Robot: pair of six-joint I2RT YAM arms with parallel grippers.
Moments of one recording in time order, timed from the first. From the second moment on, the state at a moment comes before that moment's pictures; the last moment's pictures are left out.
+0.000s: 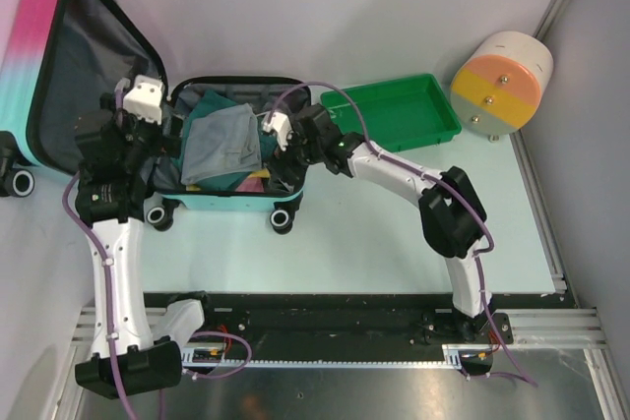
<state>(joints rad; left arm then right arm) 0.20 0.99 1.29 -0.51 0.17 0.39 0.79 2.05 1.73 -0.25 -0.46 -0.21</state>
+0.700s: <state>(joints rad) -0.06 1.05 1.15 -0.75 0.53 0.48 0.23 1.96 1.68 -0.62 -0.44 -0.81</state>
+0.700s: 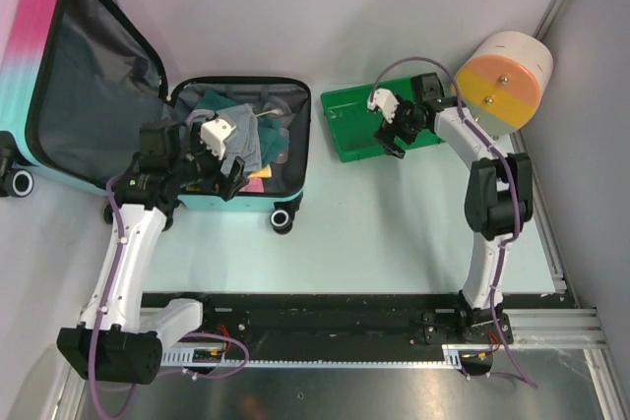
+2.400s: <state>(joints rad) -0.20 1.61 1.37 -0.65 0.17 0.43 0.29 1.64 1.32 -0.83 -0.59 -0.80</state>
